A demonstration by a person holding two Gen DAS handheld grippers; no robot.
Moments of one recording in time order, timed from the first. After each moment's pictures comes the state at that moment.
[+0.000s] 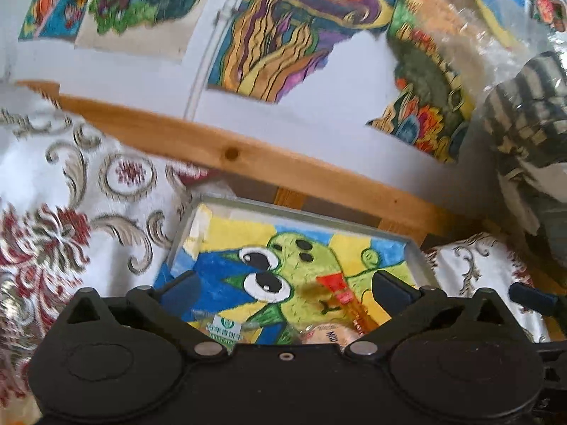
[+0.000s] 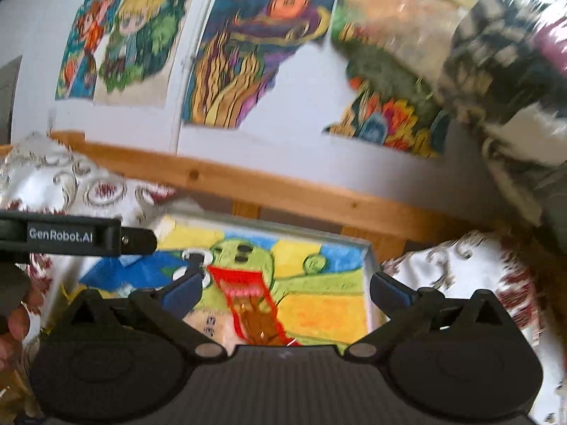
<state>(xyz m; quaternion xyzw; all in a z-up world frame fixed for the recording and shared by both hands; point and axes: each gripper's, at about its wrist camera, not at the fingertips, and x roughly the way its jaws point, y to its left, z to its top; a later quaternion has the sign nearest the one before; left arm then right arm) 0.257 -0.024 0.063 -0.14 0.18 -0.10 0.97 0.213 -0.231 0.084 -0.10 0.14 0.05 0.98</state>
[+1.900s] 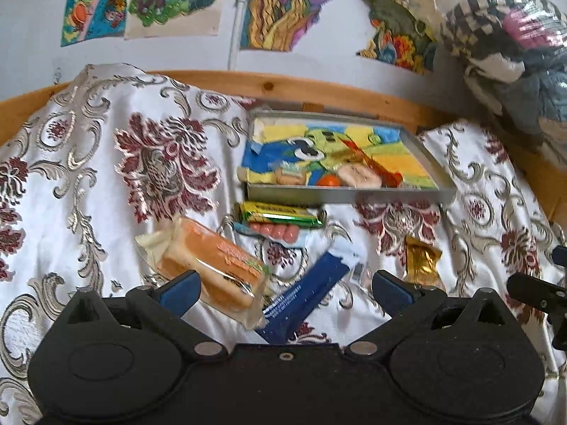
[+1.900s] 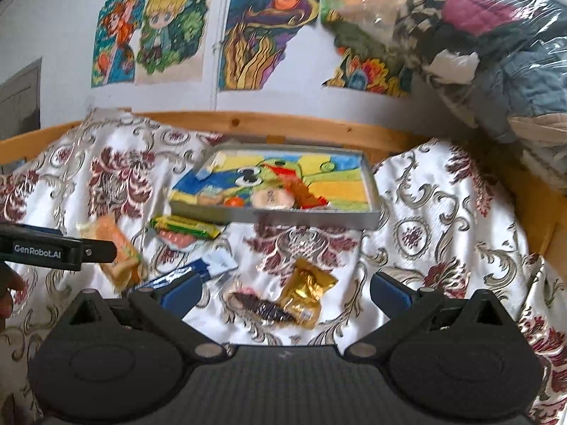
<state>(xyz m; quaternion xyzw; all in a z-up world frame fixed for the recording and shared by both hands) 0.043 0.021 0.017 -0.03 0.26 -0.08 0.96 -0.003 -0.224 0.035 -0.05 0.21 0.05 0.98</state>
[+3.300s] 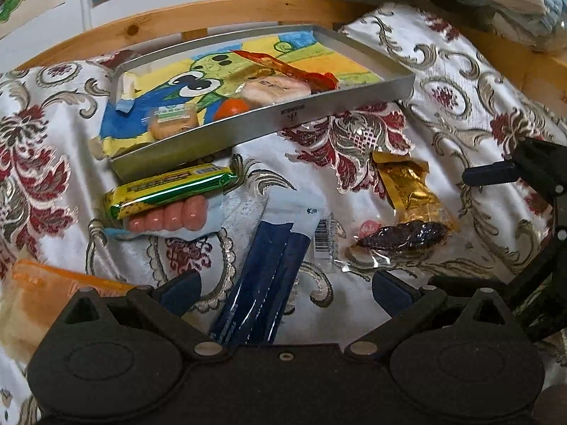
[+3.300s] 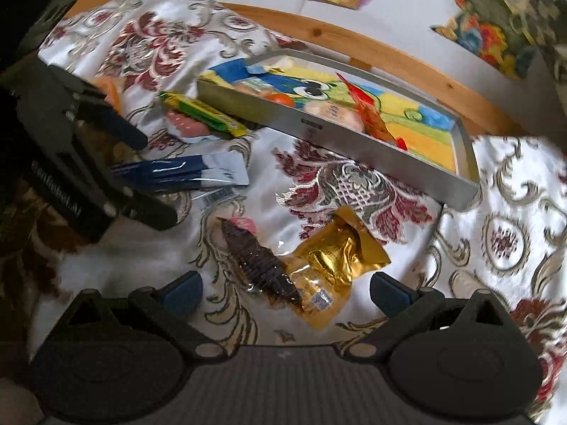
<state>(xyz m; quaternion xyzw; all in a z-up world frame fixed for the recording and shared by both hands) 0.155 -0.040 -0.053 0.11 0.34 -0.23 0.91 0.102 -0.218 -0.054 -0.20 0.28 0.16 0.92</state>
